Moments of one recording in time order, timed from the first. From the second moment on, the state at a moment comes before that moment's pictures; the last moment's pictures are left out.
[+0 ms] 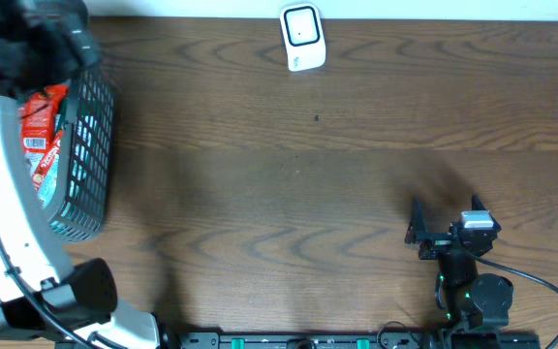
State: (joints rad) left arm 0.33 1.76 2.19 -1.36 0.19 -0.25; right arm 0.01 0.01 0.01 -0.07 -0.03 0.00
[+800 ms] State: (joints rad) left arm 0.56 1.78 1.95 -1.39 0.05 -0.25; right arm 0.01 0.01 0.01 -0.07 -0.03 0.00
